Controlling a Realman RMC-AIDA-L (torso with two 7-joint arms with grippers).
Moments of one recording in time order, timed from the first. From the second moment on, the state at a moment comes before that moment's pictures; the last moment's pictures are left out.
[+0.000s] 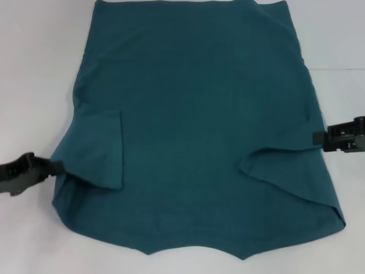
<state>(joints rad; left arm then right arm) -0.47 -2.05 0.35 0.76 2.32 1.49 -2.41 0.66 1.84 -0.63 -0.62 -2.26 -1.58 2.44</state>
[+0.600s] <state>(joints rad) -0.50 -2.04 0.35 0.75 2.29 1.47 -2.41 0.61 1.77 -0.63 -0.65 -2.42 -1.70 2.45</state>
